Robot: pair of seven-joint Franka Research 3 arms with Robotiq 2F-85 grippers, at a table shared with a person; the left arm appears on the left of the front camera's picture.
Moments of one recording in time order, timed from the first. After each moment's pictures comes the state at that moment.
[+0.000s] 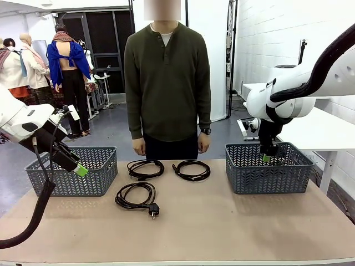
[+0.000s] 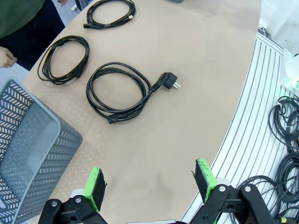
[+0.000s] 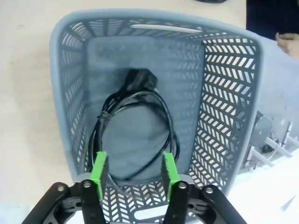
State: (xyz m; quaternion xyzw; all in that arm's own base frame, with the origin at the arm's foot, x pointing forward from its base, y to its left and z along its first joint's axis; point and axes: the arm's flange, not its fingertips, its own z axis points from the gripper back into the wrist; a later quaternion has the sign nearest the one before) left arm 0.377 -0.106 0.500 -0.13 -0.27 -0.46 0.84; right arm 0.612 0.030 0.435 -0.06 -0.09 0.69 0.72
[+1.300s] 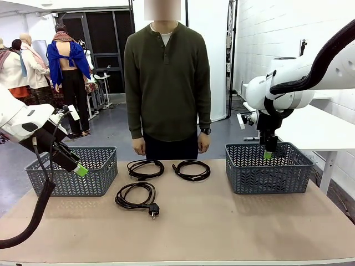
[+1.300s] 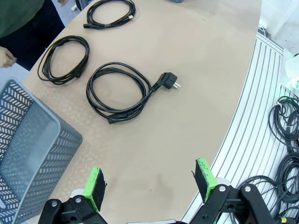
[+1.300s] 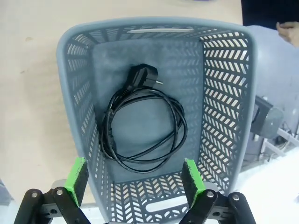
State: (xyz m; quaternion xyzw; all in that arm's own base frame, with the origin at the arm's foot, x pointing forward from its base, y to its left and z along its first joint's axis) left arm 0.377 -0.106 0.500 -0.13 -0.27 -0.46 0.84; right arm 0.612 0.033 0.453 -0.05 -0.07 0.66 0.75
